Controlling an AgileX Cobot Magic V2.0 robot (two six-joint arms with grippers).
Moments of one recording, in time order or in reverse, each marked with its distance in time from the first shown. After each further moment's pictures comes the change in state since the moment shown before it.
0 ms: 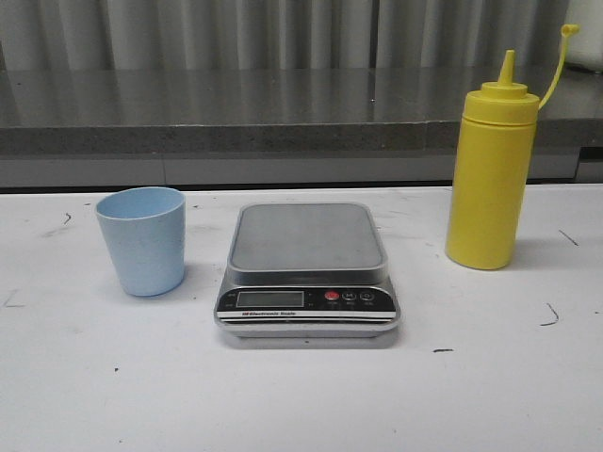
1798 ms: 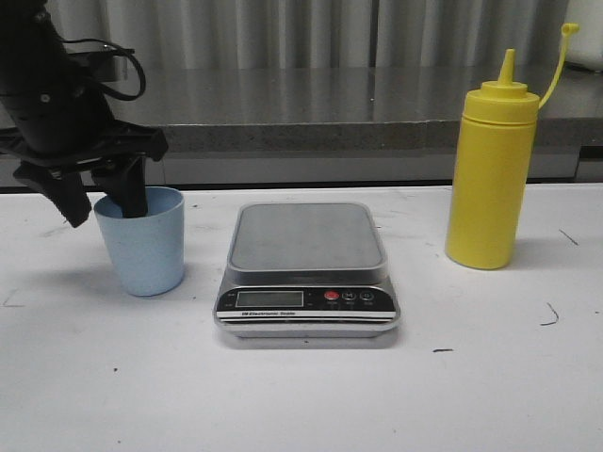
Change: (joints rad) left arm -0.236 1.289 -0.753 -0.055 0.187 0.001; right arm 0.000 0.023 0.002 -0.007 0.000 0.000
